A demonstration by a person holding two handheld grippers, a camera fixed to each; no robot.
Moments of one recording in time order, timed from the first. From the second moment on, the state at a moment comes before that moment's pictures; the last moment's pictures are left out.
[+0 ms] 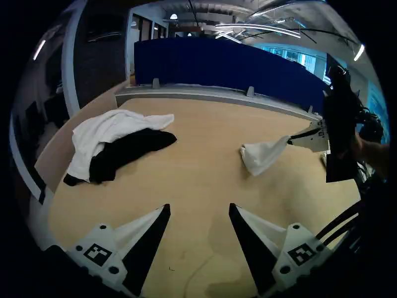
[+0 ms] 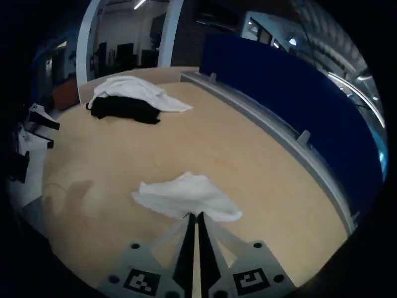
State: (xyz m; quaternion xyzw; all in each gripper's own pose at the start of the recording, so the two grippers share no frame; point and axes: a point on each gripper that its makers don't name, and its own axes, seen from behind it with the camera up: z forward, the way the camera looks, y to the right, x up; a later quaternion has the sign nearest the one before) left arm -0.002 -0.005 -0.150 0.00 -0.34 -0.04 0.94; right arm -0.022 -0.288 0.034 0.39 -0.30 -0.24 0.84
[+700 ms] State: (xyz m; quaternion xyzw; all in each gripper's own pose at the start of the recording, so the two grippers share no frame) left arm 0.016 -0.001 -0.131 -0.01 -0.32 -0.04 0.95; right arm 0.058 -0.300 0.068 0.39 -0.24 -0.21 0.86
